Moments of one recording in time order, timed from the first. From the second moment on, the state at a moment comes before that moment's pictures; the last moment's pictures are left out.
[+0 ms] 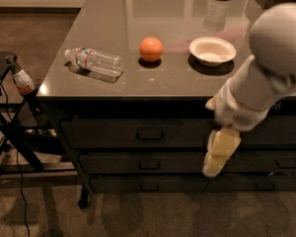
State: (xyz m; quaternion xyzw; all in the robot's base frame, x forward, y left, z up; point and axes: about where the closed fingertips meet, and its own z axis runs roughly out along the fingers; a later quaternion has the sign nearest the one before) arm 0.433 -0.148 0.828 -0.62 0.77 0.06 0.12
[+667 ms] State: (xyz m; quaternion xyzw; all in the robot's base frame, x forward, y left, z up) arm 0.417 -0.110 0.746 -0.61 0.77 0.13 0.10
